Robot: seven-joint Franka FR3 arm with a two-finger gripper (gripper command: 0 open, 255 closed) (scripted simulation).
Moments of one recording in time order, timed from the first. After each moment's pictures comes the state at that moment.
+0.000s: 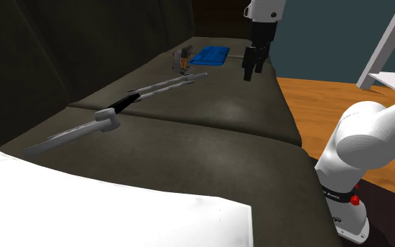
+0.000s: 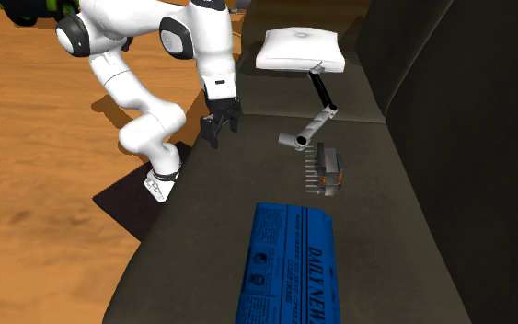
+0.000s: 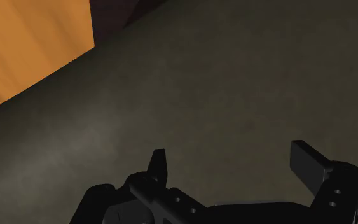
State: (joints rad) arm 0.01 -0.74 0.04 -2.39 0.01 1.67 -0.04
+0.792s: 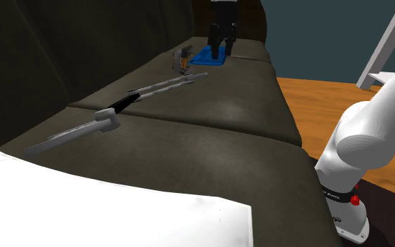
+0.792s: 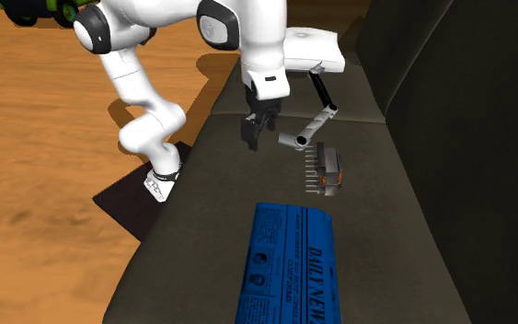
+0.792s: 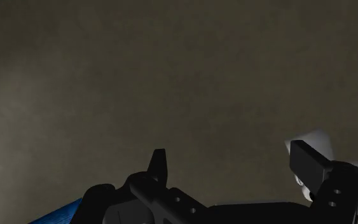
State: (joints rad) arm 0.01 -0.31 0.02 -1.93 0.06 1.60 -0.05
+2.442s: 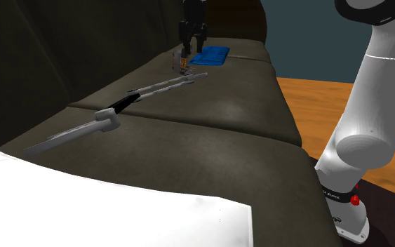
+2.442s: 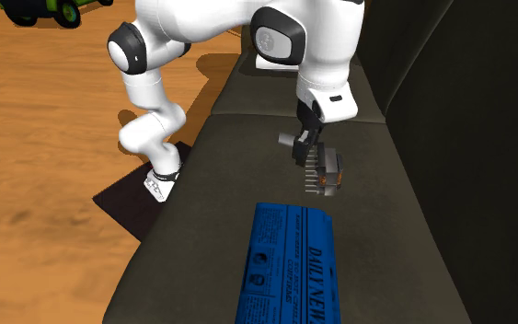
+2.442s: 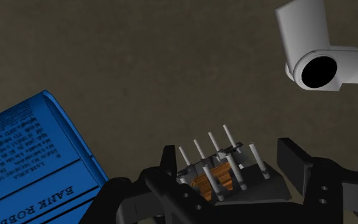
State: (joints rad) arm 0.01 0.12 0.02 -1.43 0.11 1.49 -0.07
